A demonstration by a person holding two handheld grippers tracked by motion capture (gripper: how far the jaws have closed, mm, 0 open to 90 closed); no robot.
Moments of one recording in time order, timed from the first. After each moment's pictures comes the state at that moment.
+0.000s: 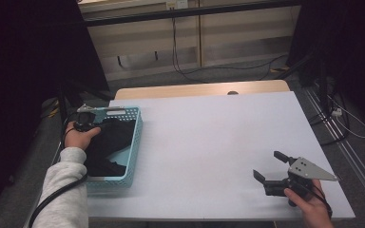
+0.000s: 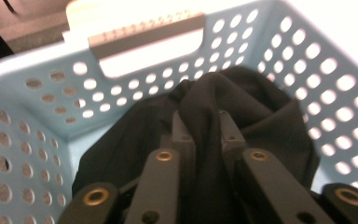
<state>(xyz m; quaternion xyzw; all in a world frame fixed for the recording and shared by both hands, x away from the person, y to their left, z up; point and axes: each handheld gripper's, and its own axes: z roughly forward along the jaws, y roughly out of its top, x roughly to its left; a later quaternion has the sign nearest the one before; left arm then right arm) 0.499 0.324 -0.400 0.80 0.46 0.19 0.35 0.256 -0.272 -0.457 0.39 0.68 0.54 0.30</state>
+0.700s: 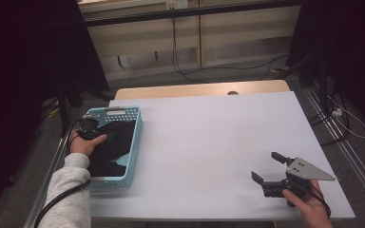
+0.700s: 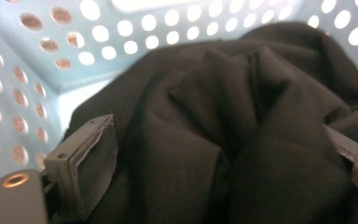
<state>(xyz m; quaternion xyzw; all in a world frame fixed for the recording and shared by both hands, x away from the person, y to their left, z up) 0.502 0.326 -0.435 0.79 0.50 0.17 0.31 0.256 -0.268 -0.457 0.38 0.69 0.54 0.29</state>
